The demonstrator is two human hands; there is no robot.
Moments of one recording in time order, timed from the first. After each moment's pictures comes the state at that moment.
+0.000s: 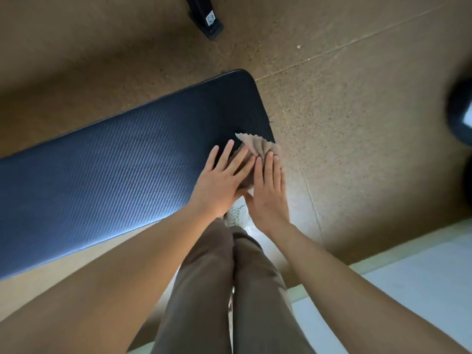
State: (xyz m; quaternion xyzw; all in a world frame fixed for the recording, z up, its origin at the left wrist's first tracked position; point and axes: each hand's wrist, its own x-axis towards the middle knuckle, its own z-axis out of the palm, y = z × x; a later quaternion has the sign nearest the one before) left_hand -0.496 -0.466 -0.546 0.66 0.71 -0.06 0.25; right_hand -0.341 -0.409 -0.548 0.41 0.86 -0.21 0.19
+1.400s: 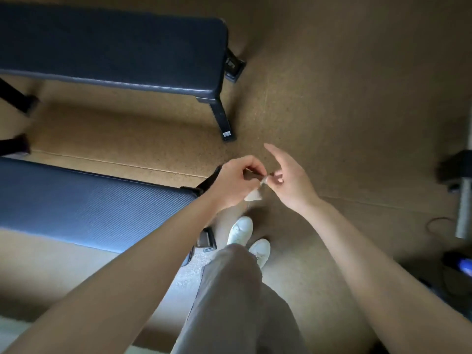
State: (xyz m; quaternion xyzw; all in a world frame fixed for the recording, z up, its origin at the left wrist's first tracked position) left_hand -0.569 -0.069 -0.325 0.11 0.79 0.44 0.42; right_hand -0.492 0.094 -0.351 0.19 0.84 -0.48 0.18
